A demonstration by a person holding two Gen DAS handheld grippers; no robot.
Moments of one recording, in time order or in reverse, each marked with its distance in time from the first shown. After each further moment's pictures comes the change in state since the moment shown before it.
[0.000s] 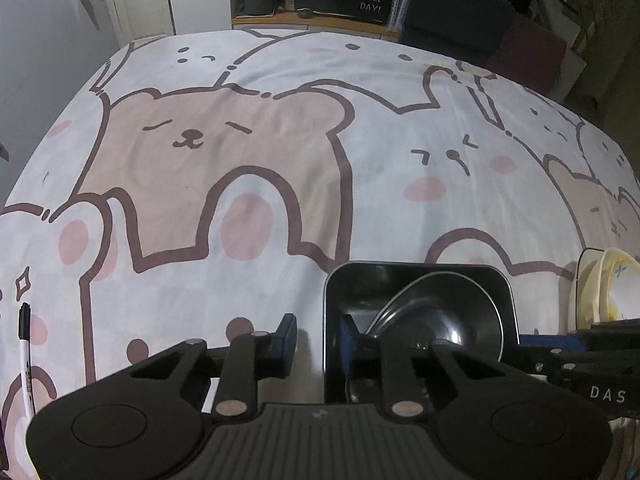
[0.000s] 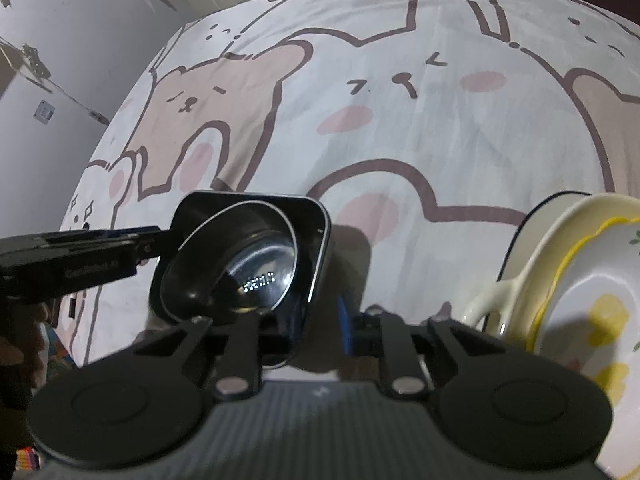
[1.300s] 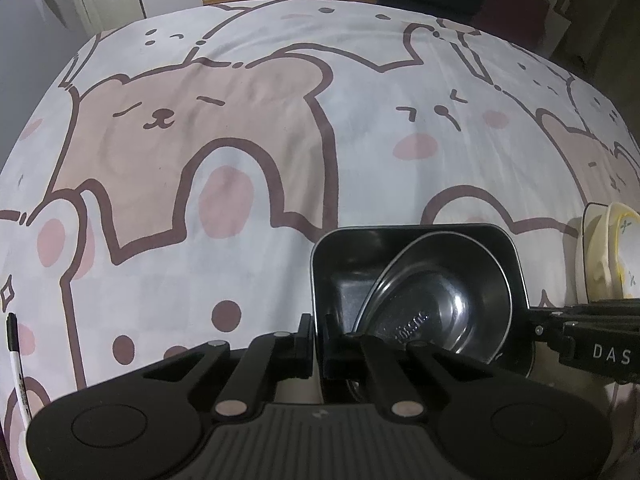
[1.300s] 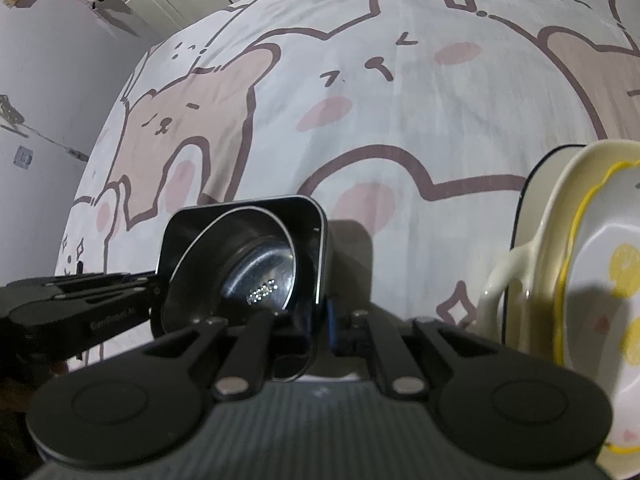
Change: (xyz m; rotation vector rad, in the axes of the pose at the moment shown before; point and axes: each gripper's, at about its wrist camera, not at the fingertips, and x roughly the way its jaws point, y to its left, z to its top) left arm 0.019 -0.007 -0.002 0.091 0.094 -0.016; right arm 0.021 -0.002 -0.001 0.160 -0.011 -0.008
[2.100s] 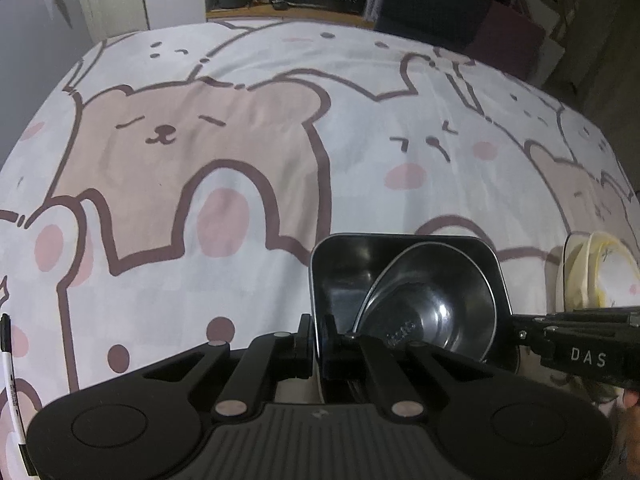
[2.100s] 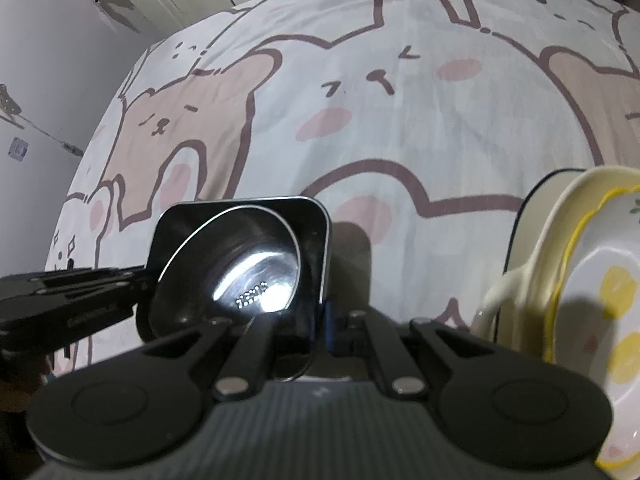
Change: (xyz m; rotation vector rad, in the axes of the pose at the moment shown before) left arm -0.015 0.005 0.001 -0.059 -0.076 -0.046; right arm -0.006 0.004 0.003 -0.047 -0.024 -0.032
